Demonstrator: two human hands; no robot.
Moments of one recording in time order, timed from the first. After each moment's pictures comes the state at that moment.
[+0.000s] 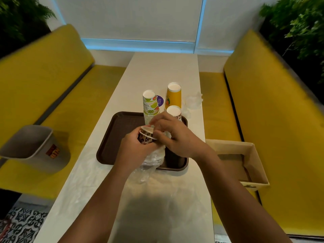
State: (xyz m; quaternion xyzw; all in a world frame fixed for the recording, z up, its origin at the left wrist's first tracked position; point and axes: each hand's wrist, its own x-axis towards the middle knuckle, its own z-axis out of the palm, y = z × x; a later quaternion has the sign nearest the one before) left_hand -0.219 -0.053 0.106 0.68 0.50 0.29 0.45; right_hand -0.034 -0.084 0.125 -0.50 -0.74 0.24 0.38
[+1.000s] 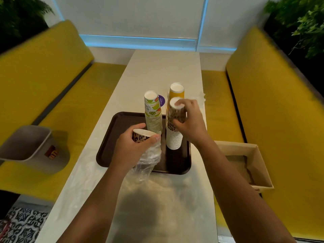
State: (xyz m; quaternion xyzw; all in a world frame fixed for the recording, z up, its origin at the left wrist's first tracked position) left_hand -0.227 -0.030 0.100 0.63 0.53 0.33 0.47; right_hand 0.007 -0.032 0.083 -0.68 -0.58 0.15 0.43
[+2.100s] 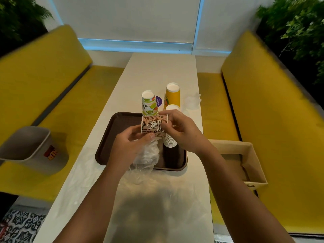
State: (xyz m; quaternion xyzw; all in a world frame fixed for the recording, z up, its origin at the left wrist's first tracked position) left_hand -0.231 -0.048 0.104 0.61 0.51 0.33 0.52; right_hand -0.018 -0.082 0.109 -0.54 -0.63 0.30 0.48
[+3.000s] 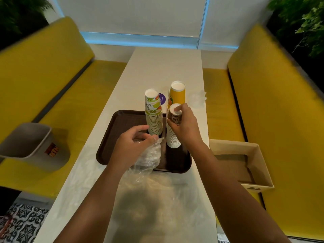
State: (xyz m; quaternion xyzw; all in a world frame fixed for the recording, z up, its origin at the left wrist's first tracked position) left_hand -0.229 -0.024 0.091 0.66 0.52 0.28 0.47; right_hand -0.011 -0.024 0.055 -0.71 -0.52 0.16 0.44
